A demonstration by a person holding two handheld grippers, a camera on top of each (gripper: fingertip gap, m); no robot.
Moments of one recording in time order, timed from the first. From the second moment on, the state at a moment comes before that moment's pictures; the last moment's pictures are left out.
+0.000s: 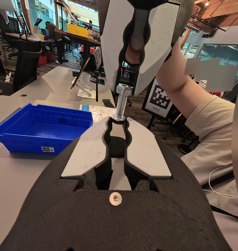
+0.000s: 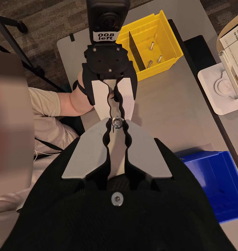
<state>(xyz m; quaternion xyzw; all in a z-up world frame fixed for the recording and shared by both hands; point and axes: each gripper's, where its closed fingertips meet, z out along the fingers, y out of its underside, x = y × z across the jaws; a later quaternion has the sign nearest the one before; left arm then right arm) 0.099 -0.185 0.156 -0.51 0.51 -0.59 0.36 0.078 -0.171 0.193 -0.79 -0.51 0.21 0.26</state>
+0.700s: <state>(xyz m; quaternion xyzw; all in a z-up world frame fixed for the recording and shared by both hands) 0.099 -0.182 0.157 -0.52 0.50 -0.59 0.37 0.075 -0.168 0.194 -0.78 -0.52 0.21 0.28</state>
